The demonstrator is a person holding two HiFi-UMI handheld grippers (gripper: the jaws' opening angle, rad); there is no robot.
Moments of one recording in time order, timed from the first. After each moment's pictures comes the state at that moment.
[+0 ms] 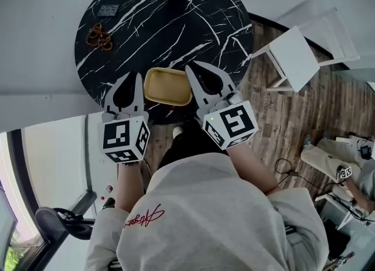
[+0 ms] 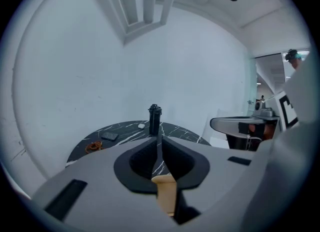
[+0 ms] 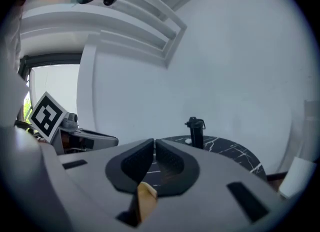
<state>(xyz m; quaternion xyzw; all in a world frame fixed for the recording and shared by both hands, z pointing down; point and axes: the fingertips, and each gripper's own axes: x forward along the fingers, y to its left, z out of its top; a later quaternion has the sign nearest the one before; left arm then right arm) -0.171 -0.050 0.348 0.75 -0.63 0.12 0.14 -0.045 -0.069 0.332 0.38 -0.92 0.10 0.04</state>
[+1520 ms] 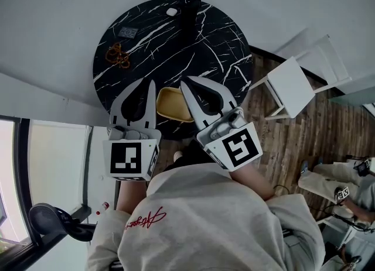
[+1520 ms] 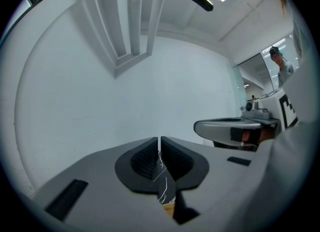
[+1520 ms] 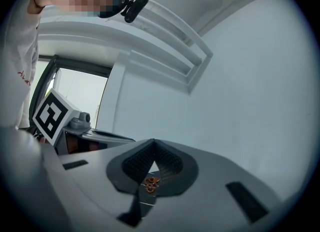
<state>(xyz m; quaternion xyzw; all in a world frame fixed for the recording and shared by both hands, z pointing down) -0.158 -0.021 0.221 0.79 -0.62 0.05 0.00 -0.087 -0.020 0.205 0.31 -0.95 -0.04 -0.04</state>
